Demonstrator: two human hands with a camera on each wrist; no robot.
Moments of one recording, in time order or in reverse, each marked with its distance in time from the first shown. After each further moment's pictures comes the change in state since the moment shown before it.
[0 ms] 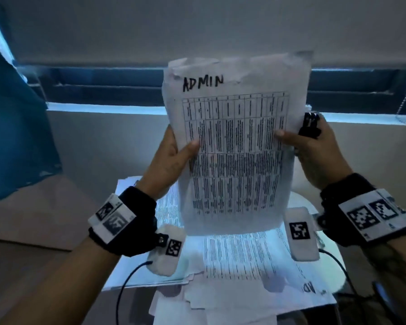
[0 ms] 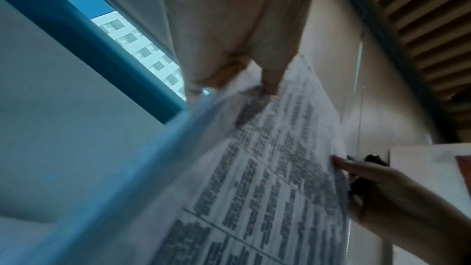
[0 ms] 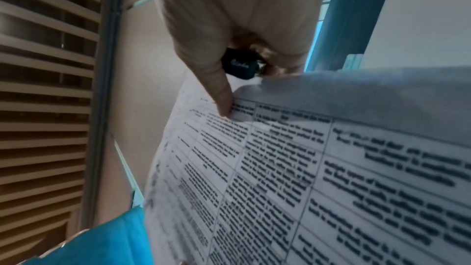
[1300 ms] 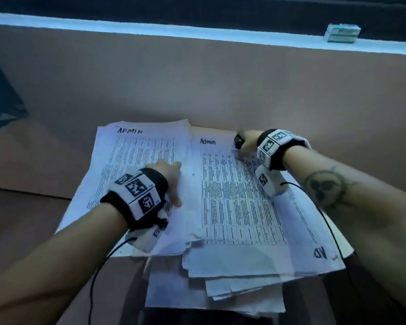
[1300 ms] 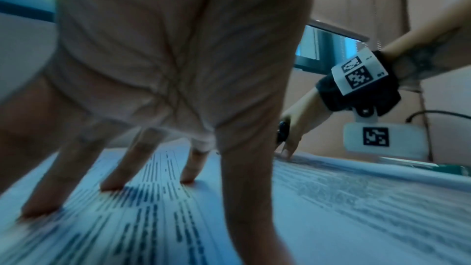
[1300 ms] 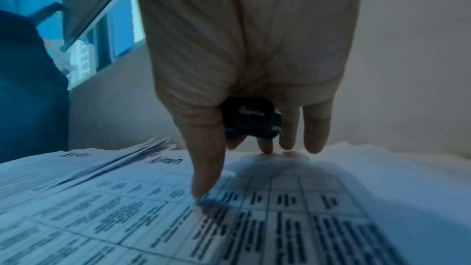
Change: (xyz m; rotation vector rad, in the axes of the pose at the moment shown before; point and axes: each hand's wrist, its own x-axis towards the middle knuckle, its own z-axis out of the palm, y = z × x) left_hand -0.012 -0.124 -0.002 1.370 -0.762 -0.861; right_hand 0.071 0.197 0.038 -1.384 -0.743 0.561
